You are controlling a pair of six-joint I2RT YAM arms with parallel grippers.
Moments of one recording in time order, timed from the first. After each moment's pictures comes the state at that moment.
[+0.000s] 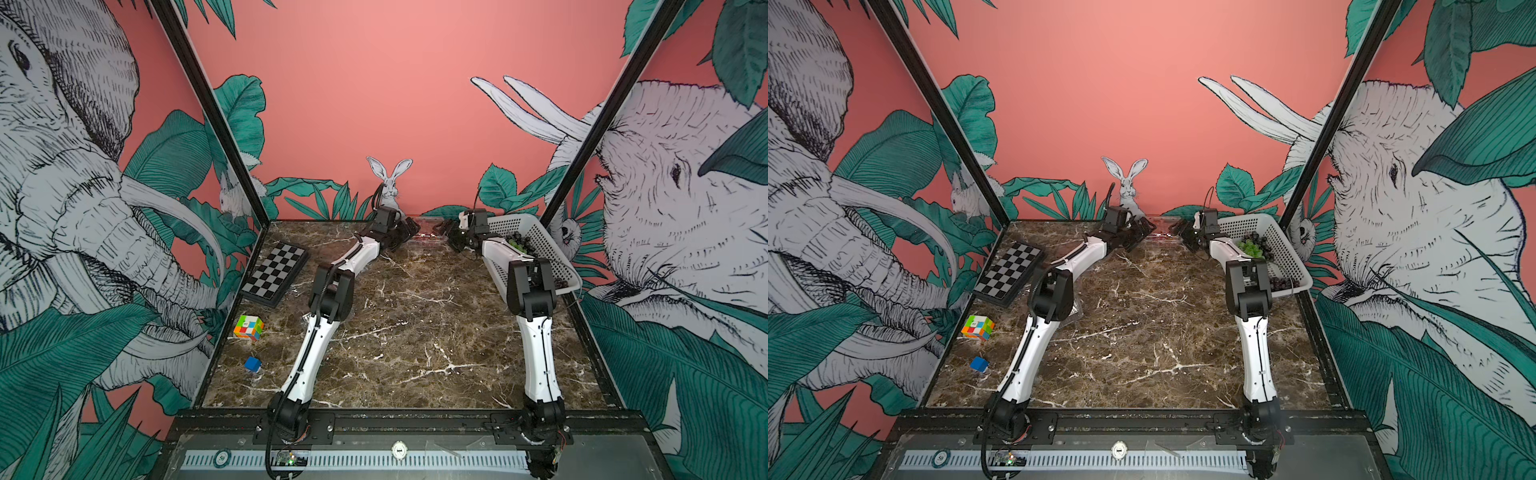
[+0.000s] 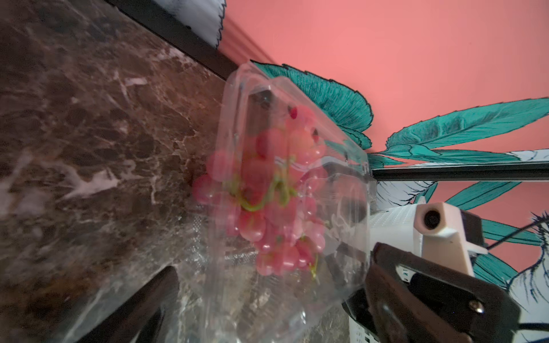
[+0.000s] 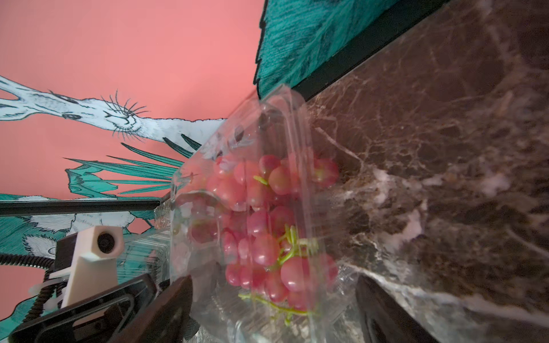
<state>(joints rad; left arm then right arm) -0.45 2.61 2.31 -0.27 0.34 -0.93 0.17 2.43 1.94 -0.13 -0.49 0.80</state>
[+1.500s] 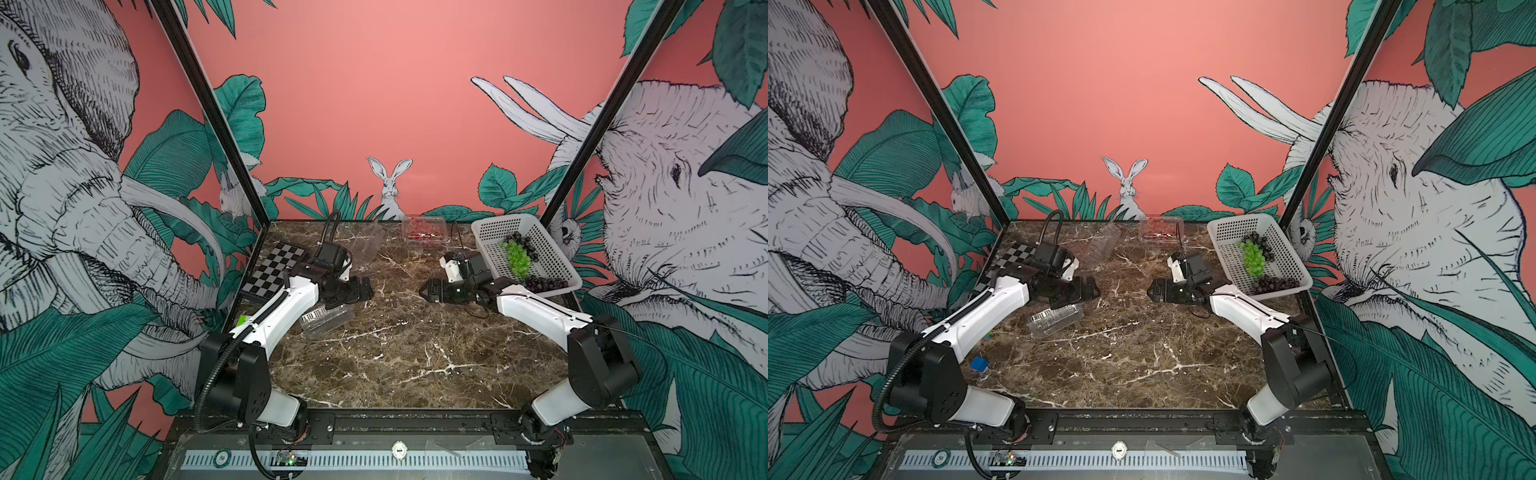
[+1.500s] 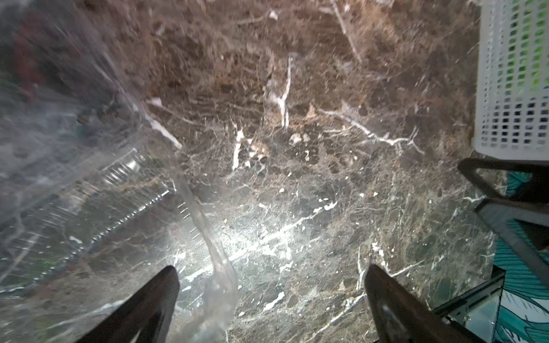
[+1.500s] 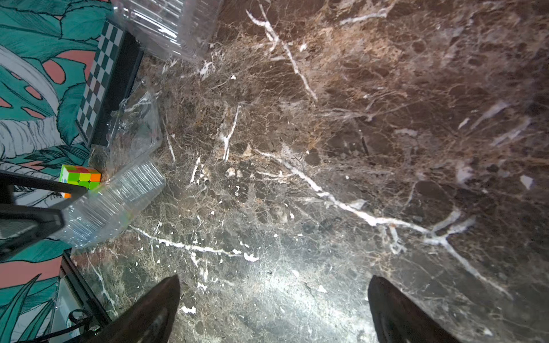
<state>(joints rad) -0.36 1.45 1.08 -0.76 0.29 -0.45 0.50 1.56 1.01 -0.31 -0.33 0.44</state>
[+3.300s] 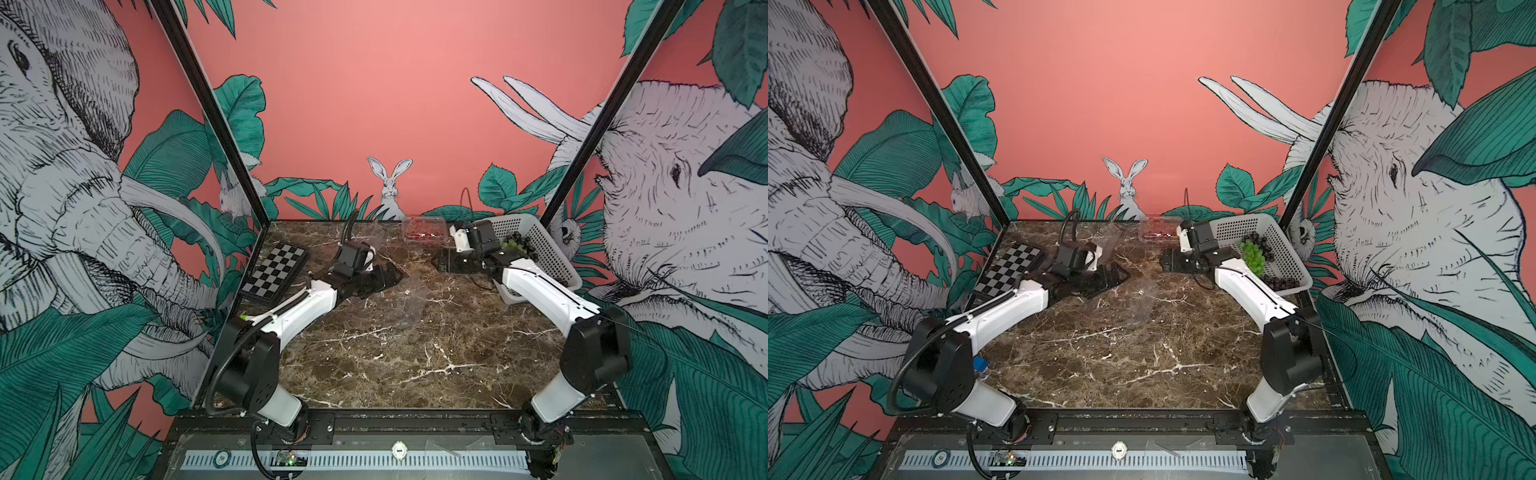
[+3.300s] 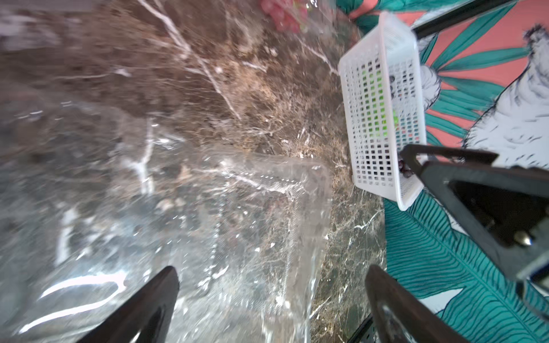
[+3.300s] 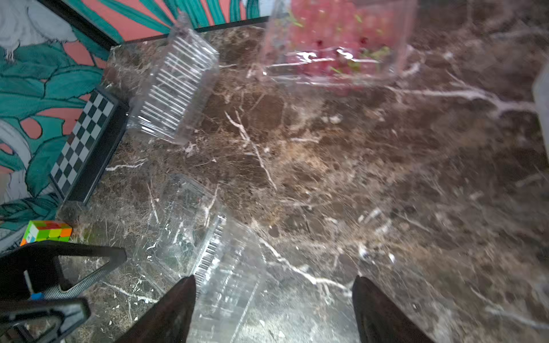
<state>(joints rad) -0.50 1.47 1.01 -0.27 0.38 -0.76 0.44 1.69 1.42 -0.53 -0.20 0.29</state>
